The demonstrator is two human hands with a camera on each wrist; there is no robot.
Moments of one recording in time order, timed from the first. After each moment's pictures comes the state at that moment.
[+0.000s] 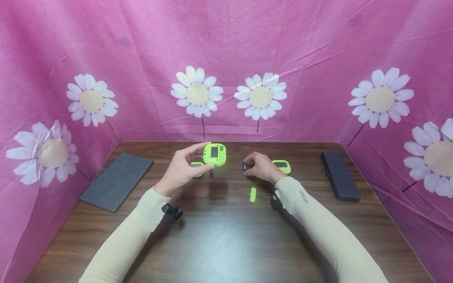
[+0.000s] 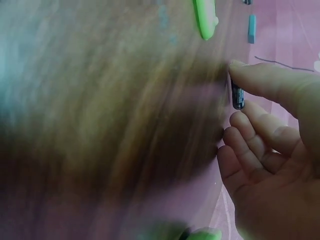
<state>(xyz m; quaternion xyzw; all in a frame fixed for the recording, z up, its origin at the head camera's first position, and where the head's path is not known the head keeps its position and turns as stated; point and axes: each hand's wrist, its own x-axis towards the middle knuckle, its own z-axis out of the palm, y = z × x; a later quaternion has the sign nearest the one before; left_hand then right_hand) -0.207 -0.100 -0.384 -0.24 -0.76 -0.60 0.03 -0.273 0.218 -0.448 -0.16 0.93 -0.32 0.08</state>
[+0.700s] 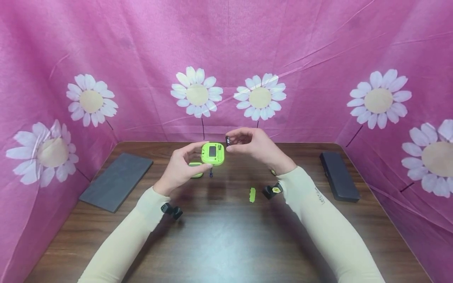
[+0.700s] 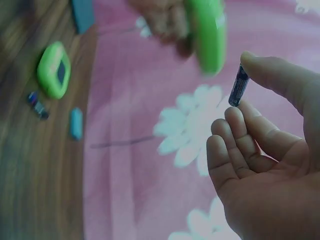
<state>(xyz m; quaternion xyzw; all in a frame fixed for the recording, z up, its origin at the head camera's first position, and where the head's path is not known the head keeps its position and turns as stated) -0.209 -0.103 -0.386 -0.24 -0.75 -0.62 0.04 -0.236 0.182 -0.319 -0.16 0.83 -0.53 0.10</state>
